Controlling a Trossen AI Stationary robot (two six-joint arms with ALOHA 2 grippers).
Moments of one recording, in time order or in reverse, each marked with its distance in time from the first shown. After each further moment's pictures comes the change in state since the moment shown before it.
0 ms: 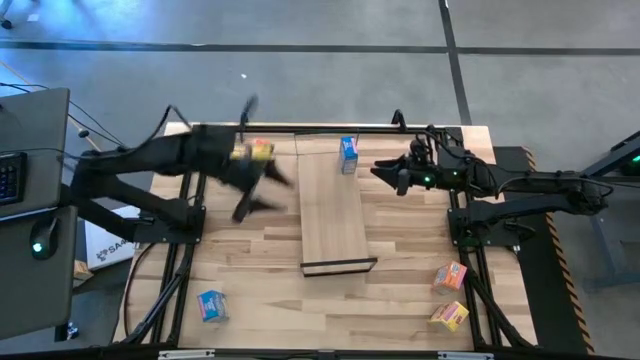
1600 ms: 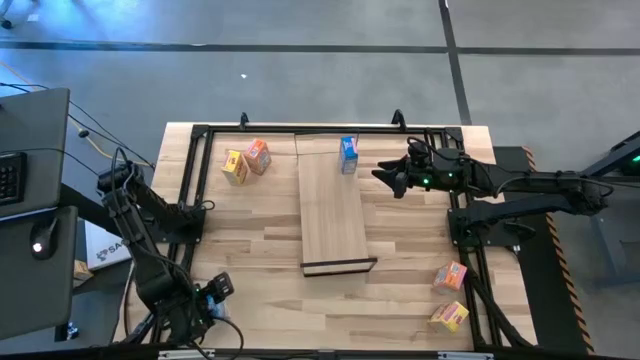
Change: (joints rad) left arm -1.041 0.335 -0.162 -0.494 -0.298 -0.054; right arm 0.000 0.000 0.000 -0.105 0.059 -0.061
